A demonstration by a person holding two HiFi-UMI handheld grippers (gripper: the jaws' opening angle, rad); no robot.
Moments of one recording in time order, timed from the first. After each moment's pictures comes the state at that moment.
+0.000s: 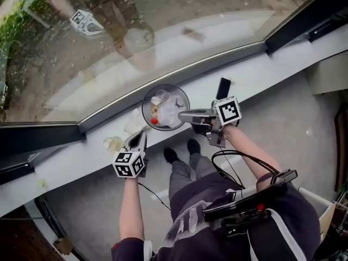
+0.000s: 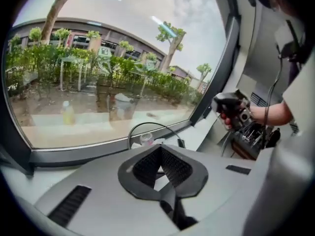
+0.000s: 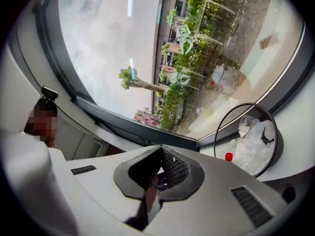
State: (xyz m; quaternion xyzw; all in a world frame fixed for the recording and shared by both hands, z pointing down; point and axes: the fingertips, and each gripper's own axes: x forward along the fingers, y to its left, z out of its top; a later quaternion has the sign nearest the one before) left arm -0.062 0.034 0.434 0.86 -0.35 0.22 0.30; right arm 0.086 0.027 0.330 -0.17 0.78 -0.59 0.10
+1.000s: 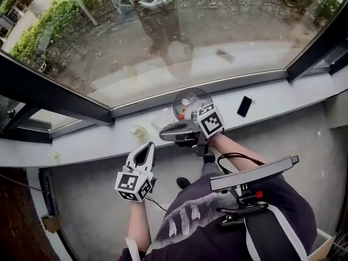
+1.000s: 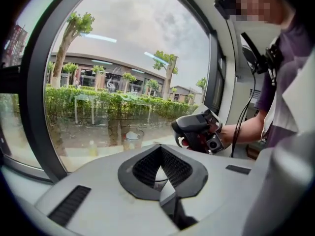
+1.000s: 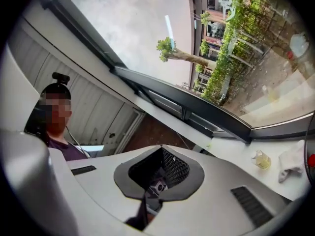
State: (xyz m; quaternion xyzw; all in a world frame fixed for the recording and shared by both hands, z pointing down) left arm -0.124 0.128 0.227 0.87 -0.44 0.13 0.17; right arm -0.090 0.108 0.203 0.08 0.87 -0.48 0.07
